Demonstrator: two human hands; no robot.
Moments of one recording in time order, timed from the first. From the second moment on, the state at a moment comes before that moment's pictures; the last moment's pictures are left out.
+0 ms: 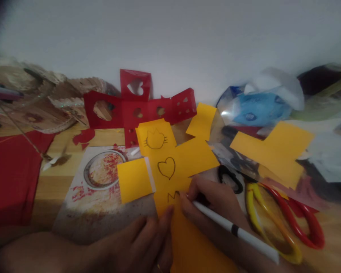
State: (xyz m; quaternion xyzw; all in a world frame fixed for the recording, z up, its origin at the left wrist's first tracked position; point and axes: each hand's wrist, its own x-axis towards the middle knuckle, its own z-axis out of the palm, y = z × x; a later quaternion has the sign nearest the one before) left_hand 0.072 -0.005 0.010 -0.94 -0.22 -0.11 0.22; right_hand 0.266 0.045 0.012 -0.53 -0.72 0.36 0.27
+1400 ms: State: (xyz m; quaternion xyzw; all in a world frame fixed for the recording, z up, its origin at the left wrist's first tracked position) left_hand 0.073 -0.006 0.011 -0.94 -0.23 -0.12 0.21; right_hand 0.269 0.048 0.008 -0.47 -0.77 0.32 0.29
